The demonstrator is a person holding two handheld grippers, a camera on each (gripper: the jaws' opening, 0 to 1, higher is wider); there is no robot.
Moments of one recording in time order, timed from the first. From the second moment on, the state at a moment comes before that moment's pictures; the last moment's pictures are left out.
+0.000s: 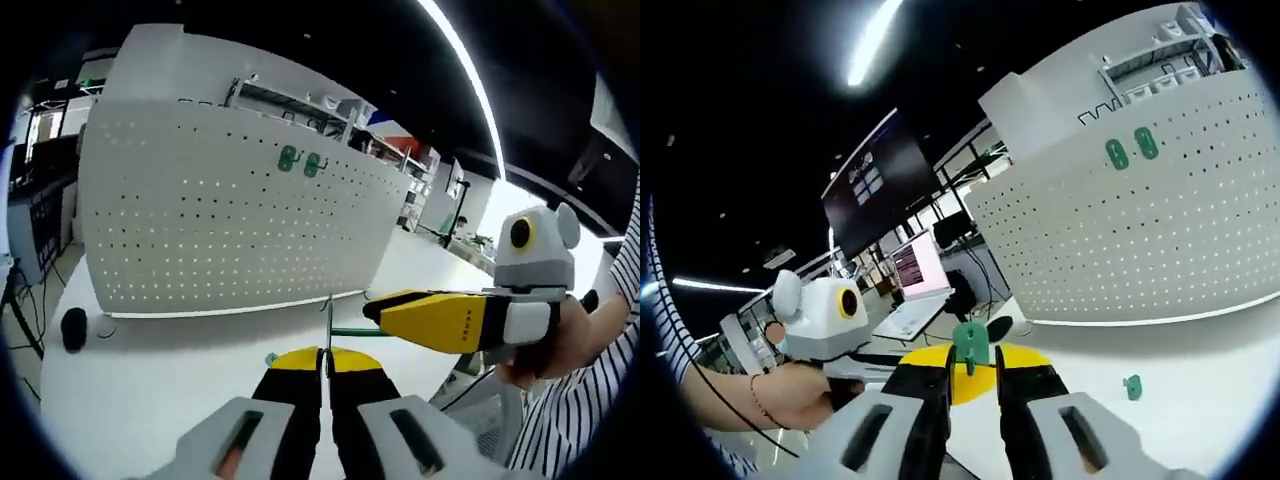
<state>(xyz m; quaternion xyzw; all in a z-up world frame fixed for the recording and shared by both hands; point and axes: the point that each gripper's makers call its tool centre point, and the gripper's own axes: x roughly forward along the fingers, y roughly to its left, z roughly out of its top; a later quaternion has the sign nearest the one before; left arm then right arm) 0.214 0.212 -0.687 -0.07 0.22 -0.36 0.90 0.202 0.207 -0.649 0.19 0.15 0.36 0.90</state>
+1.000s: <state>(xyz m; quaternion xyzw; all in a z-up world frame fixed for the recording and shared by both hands) 0.218 0.198 -0.677 -0.04 0.18 -0.37 0.91 0.209 0.206 -0.652 0.23 0.16 0.36 0.89</state>
